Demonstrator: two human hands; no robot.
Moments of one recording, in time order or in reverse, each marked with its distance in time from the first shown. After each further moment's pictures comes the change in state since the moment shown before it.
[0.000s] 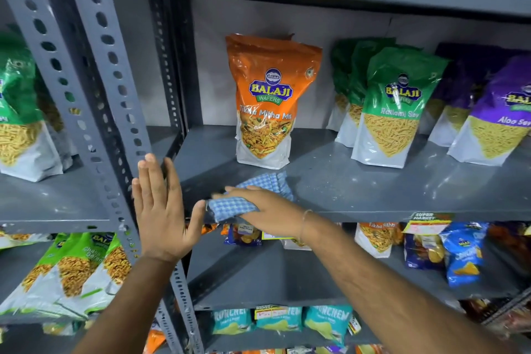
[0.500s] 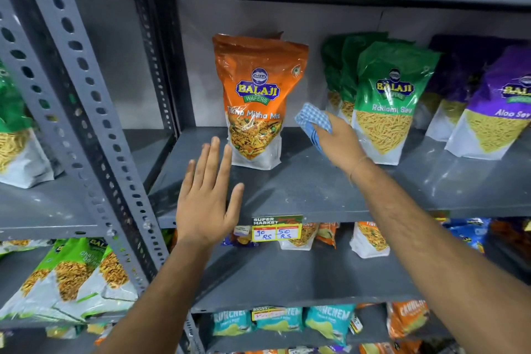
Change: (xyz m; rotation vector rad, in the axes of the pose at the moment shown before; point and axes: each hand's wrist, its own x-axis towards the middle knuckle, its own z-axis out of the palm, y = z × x) left_hand 0.031 0.080 0.017 -0.014 -0.247 0.101; right_hand -0.012 0.059 -0.148 0.089 0.760 0.266
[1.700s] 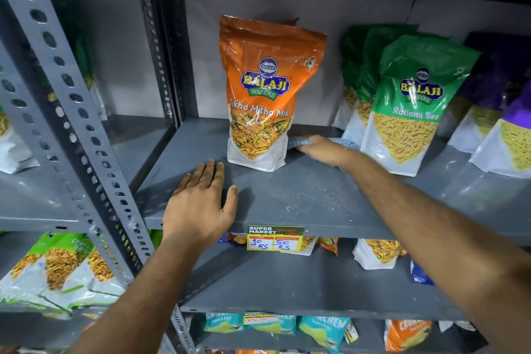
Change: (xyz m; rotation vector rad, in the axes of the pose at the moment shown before) left_hand 0.010 -0.008 0.014 0.095 -0.434 -0.230; right_hand 0.076 0.058 0.049 -0.389 -0.597 0.046
